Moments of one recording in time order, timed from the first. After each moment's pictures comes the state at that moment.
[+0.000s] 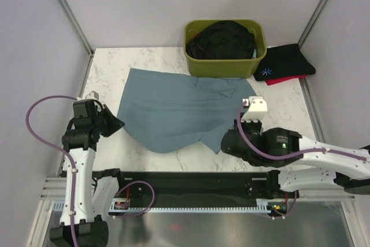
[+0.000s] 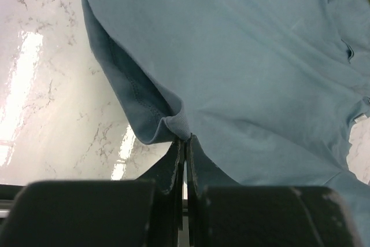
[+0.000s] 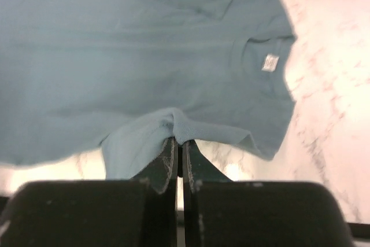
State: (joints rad) left arm 0.15 0.73 0.85 -0.92 0.22 -0.49; right arm 1.41 1.02 1.22 -1.29 1.03 1.16
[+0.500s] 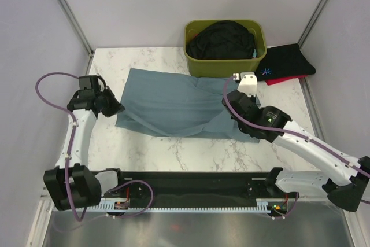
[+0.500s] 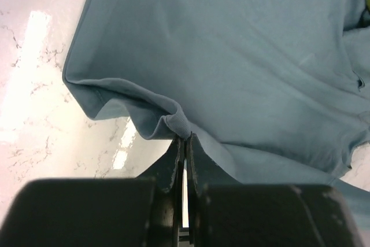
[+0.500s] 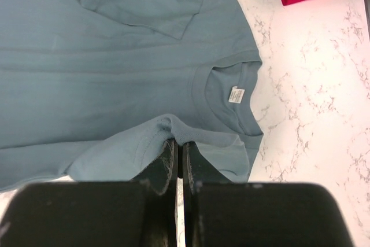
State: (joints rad) left arm 0.15 1.16 1.01 -0.76 0.22 -0.47; right arm 0.90 1.12 1.17 -0.85 0.79 0.58
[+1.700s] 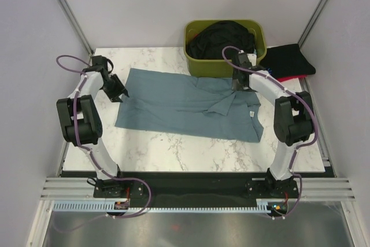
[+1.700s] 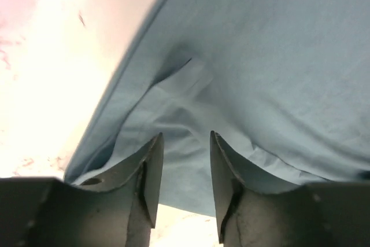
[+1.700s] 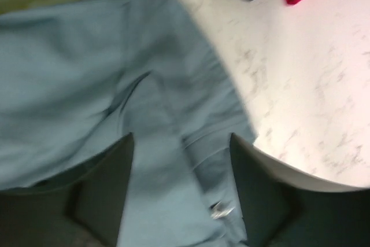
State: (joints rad) left arm 0.15 1.85 1.39 -0.74 0.16 -0.47; right arm 0.32 1.85 1.41 -0.58 0.46 0.36
